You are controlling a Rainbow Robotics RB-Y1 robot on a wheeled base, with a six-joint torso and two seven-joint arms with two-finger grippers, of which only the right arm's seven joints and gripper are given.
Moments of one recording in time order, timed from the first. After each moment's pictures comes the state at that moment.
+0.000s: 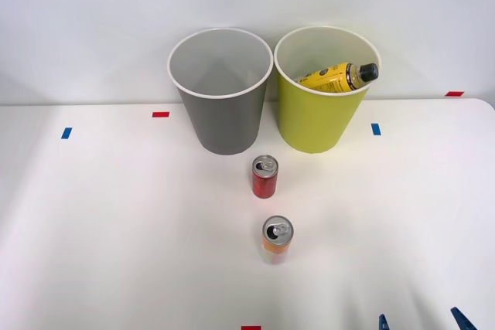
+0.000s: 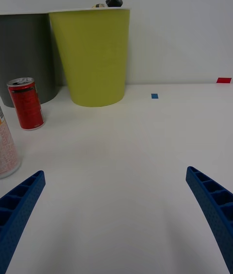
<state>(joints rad) 0.97 -0.48 0.42 -1.87 -0.35 -0.84 1.75</state>
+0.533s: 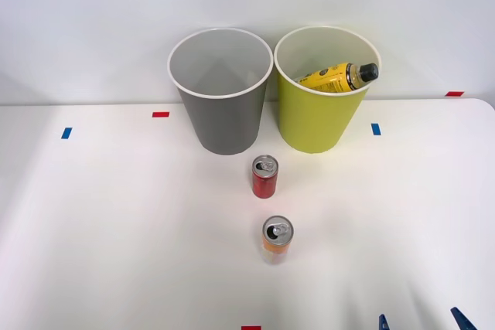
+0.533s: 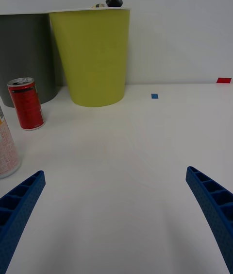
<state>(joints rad) 0.97 -0.48 0.42 -1.87 -0.35 -0.84 1.75</state>
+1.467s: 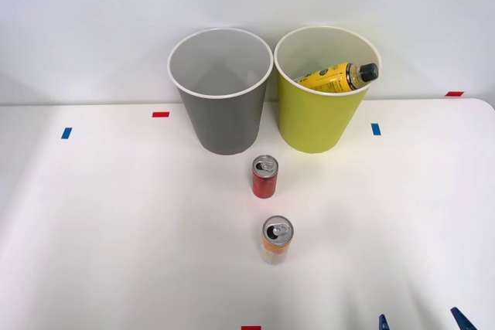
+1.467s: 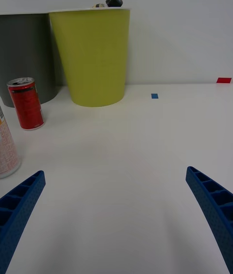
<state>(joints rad) 0.97 -0.48 0.42 -1.87 -0.35 -0.84 1.75</state>
